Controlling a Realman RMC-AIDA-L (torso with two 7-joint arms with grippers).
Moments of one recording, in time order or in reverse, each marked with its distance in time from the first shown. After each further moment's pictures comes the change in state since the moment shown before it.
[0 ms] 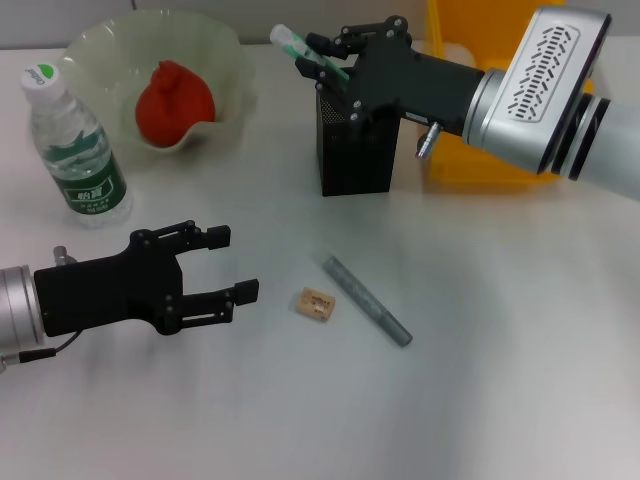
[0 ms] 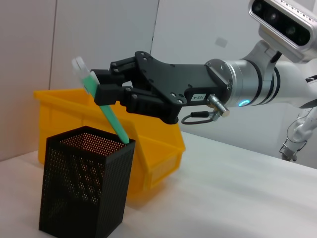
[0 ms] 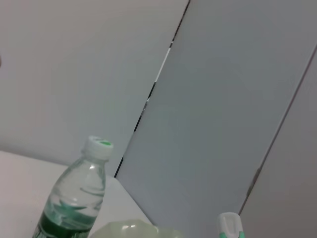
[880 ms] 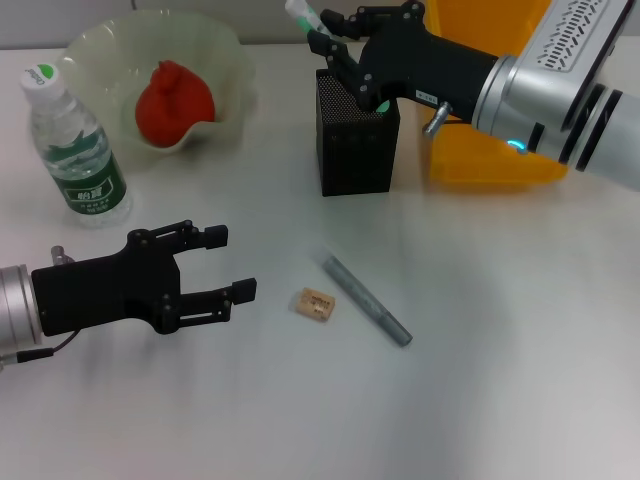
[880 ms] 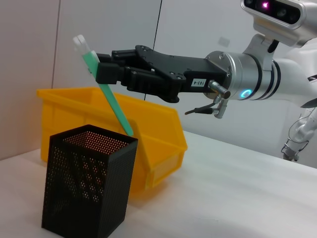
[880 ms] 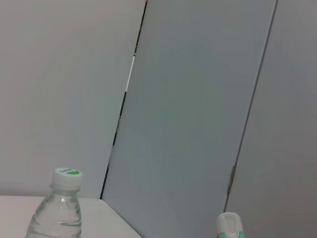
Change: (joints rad) left arm 0.002 0.001 0.000 0.005 0.000 -0.002 -0.011; right arm -0.003 0.000 0.061 -0.002 0.001 -0.009 0.164
